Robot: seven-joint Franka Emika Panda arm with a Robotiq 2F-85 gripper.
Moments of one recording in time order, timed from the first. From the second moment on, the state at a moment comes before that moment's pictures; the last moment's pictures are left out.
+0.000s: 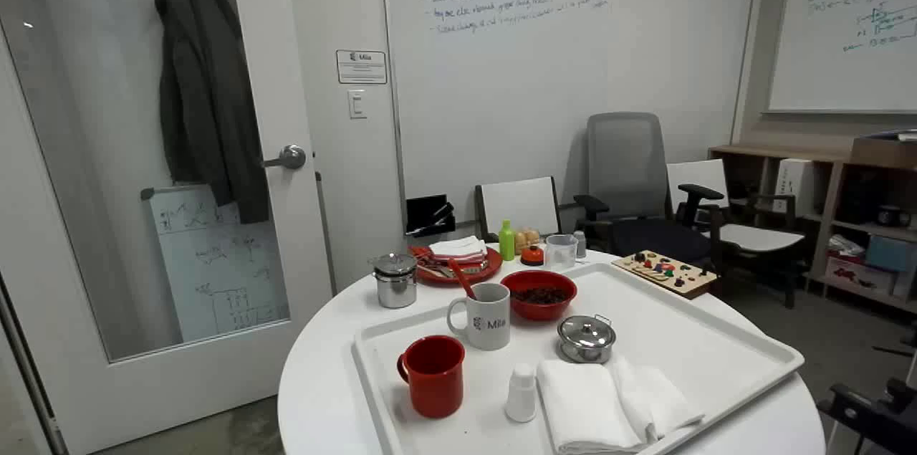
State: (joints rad) arm 0.21 -0.66 0.20 -2.48 0.19 1.81 0.12
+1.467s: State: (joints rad) arm 0.19 -0.19 0.31 -2.40 0.07 2.04 0.27
